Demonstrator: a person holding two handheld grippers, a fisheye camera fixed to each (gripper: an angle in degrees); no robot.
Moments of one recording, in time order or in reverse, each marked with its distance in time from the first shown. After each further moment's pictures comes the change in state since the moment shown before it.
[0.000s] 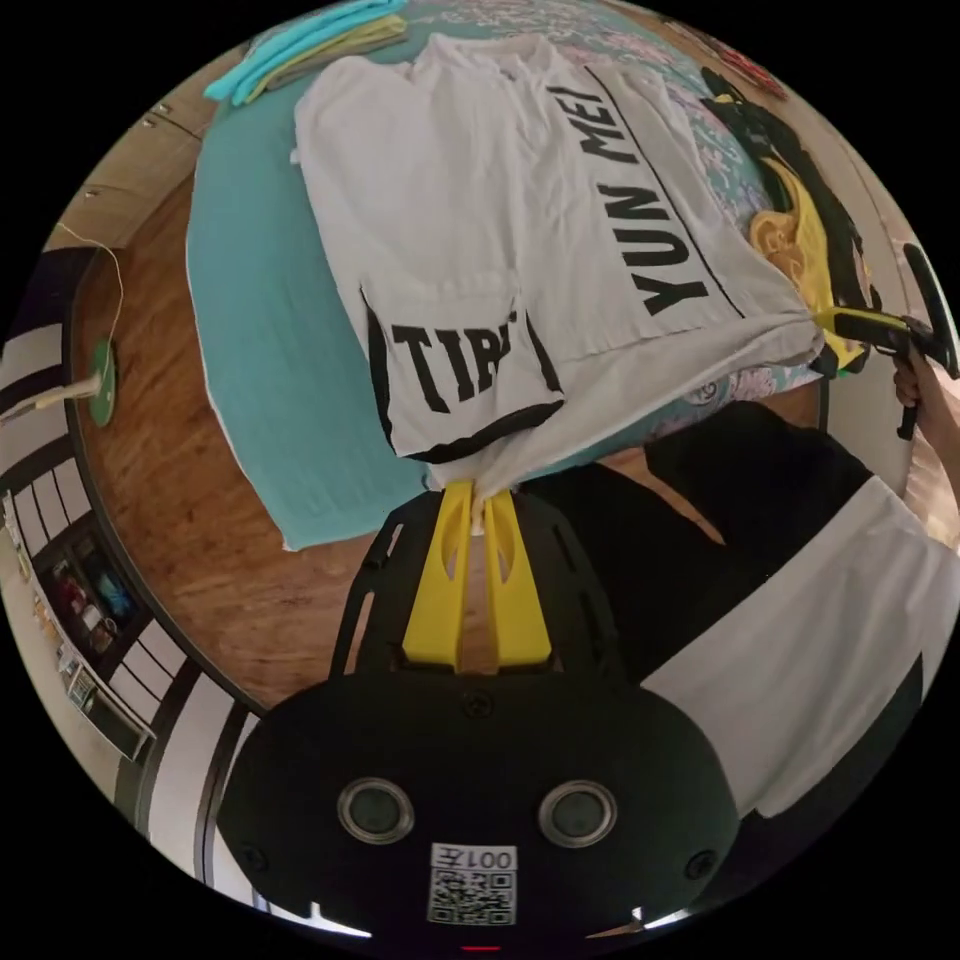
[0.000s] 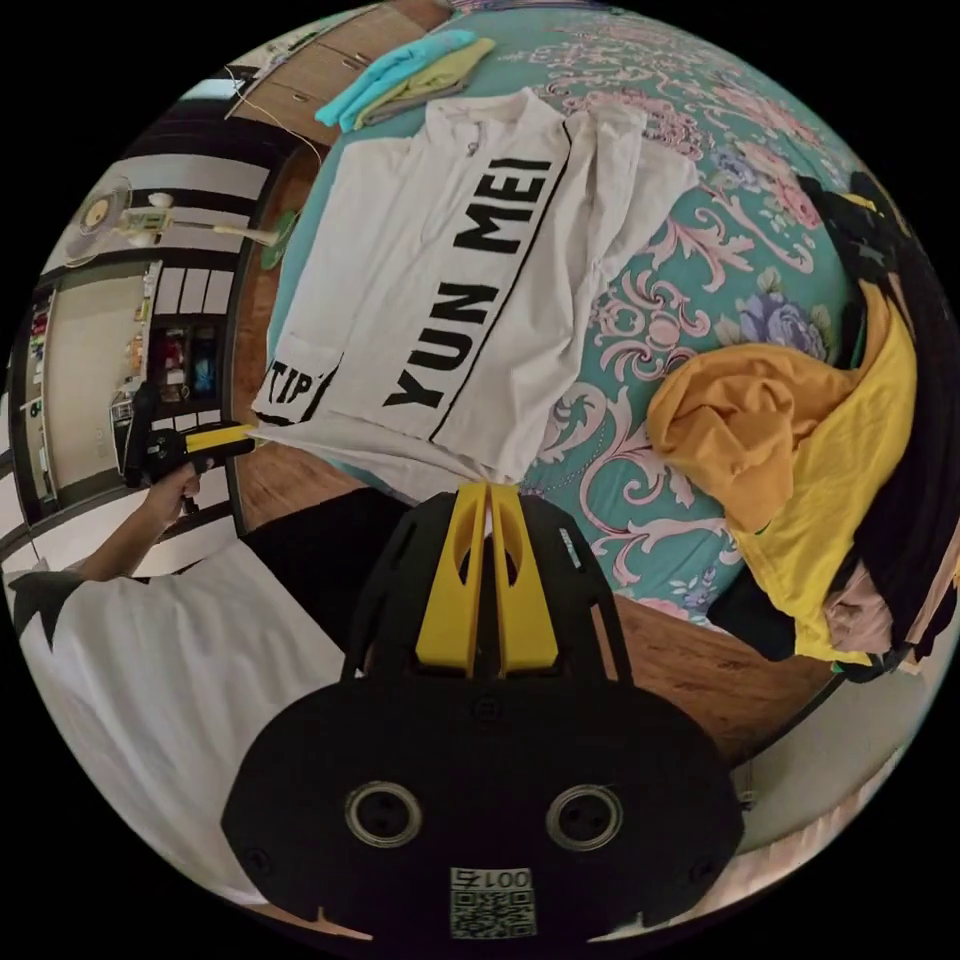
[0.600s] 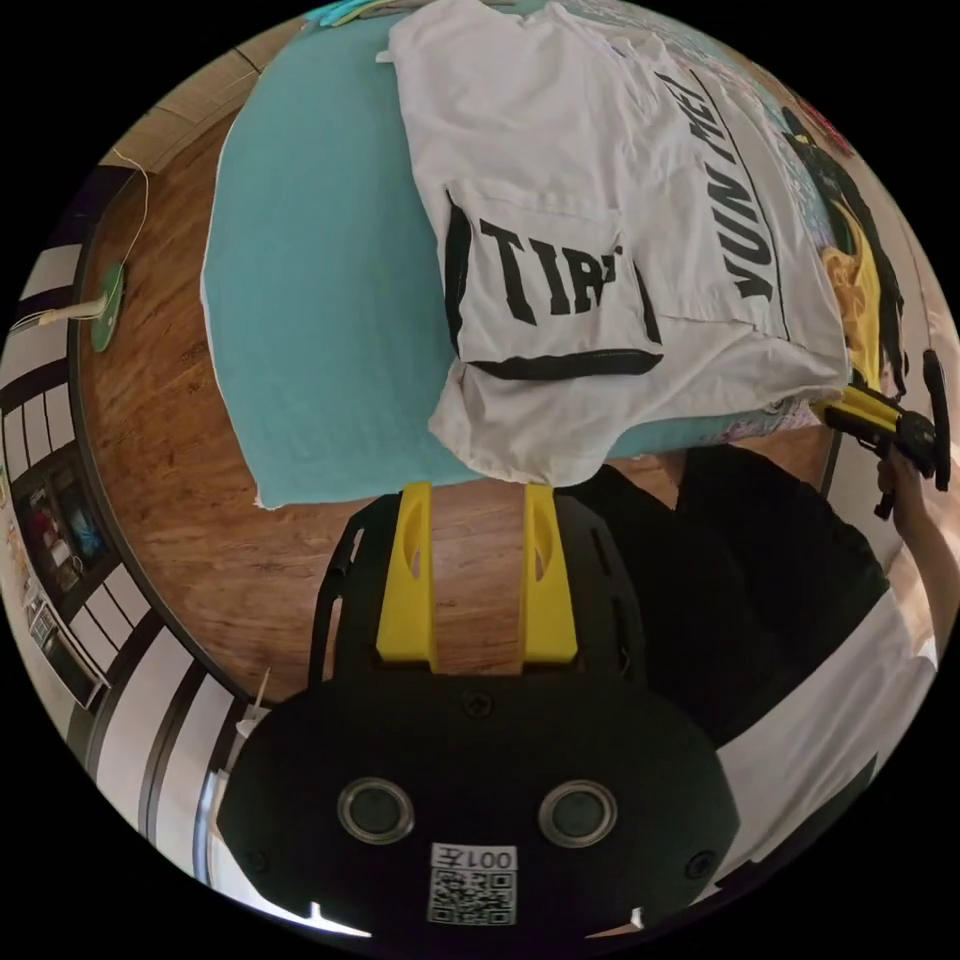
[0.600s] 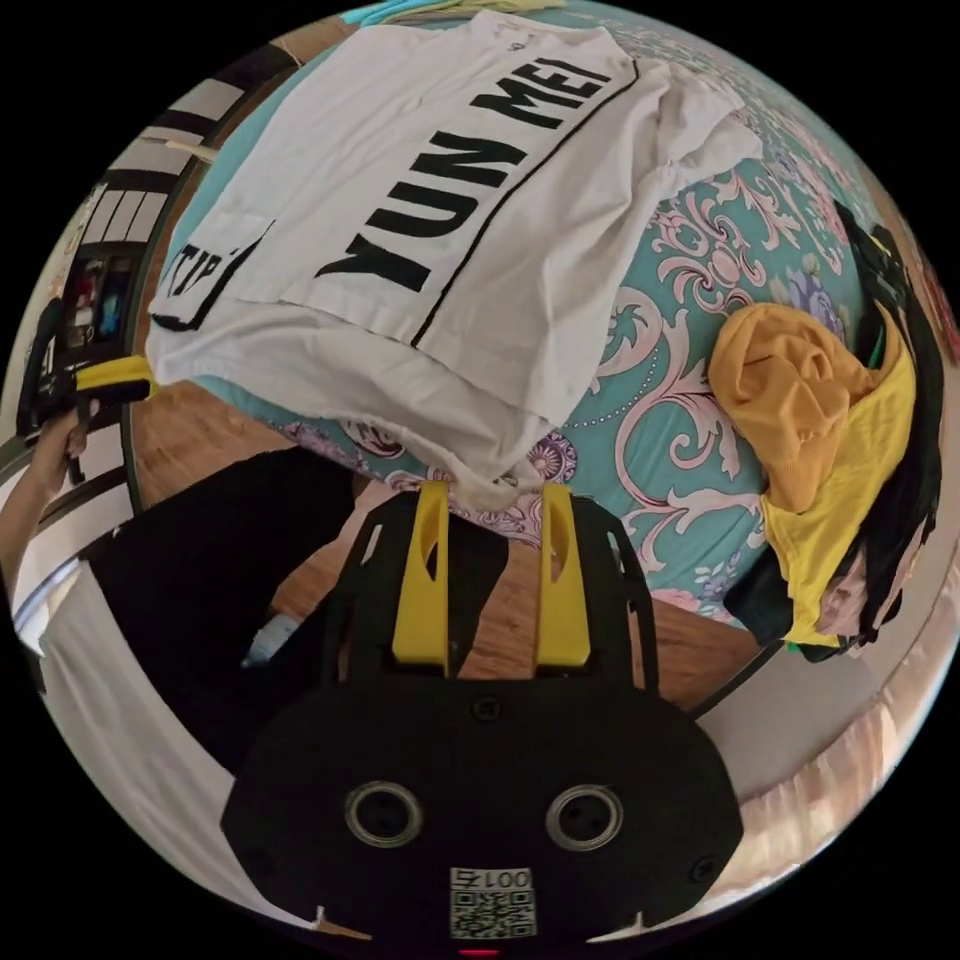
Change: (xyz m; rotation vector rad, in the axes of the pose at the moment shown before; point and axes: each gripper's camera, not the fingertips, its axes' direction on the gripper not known) left arm -0.136 -0.057 -0.027 -0.019 0.005 -0.151; right arm -0.008 -0.041 0.114 -0.065 0.328 -0.011
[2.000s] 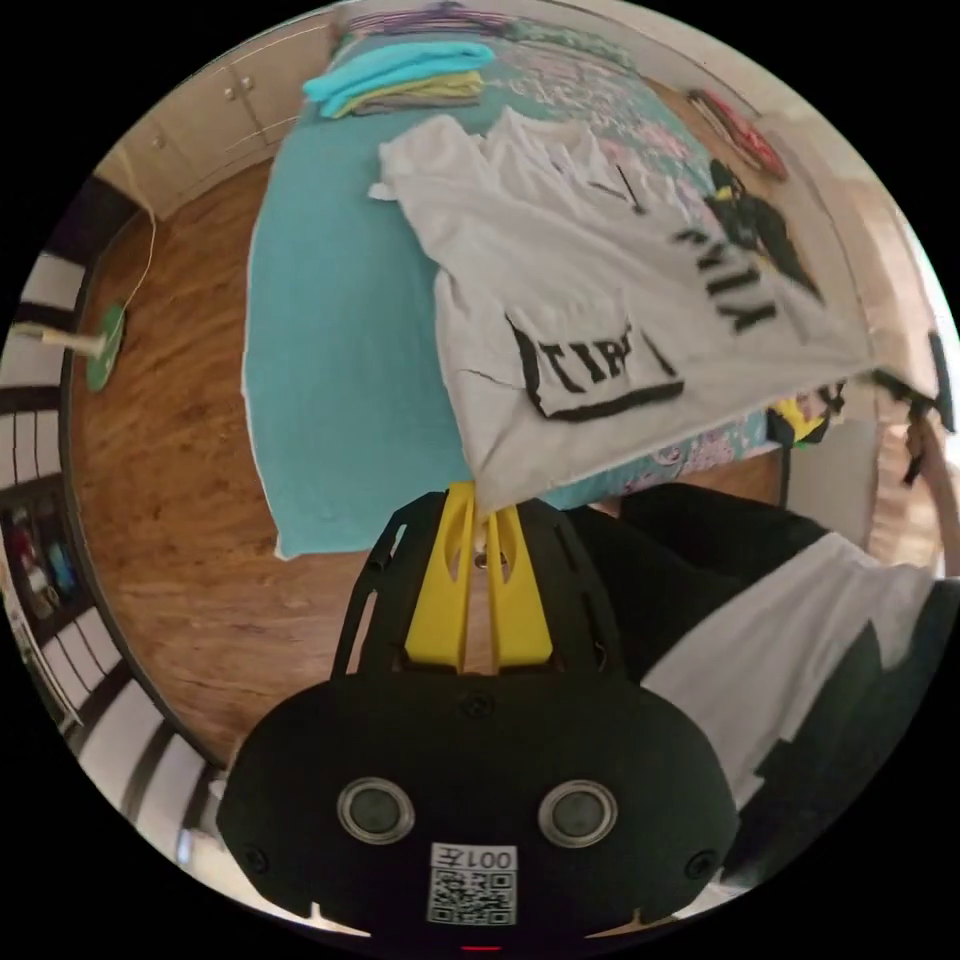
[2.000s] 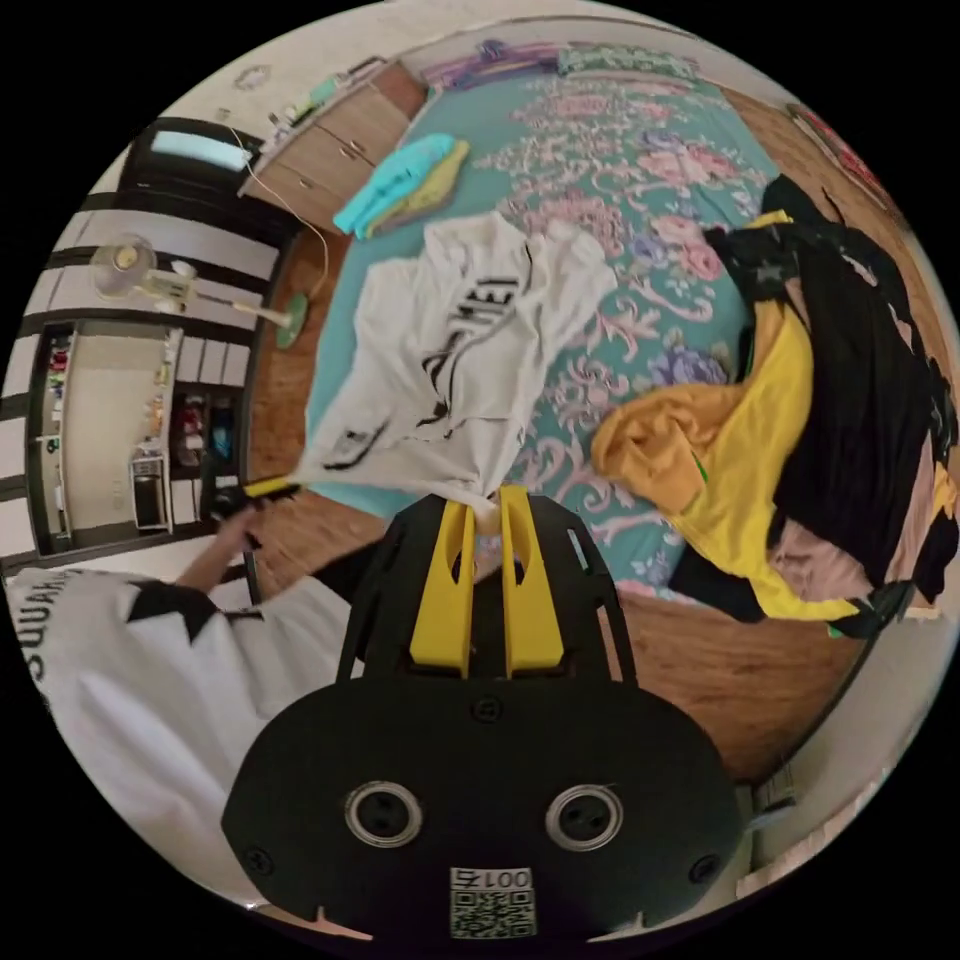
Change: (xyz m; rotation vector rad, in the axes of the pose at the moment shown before) left arm -0.051 0.131 -0.122 0.253 0.147 0.009; right arm 0.165 0.155 -0.150 0.221 -0.335 0.133
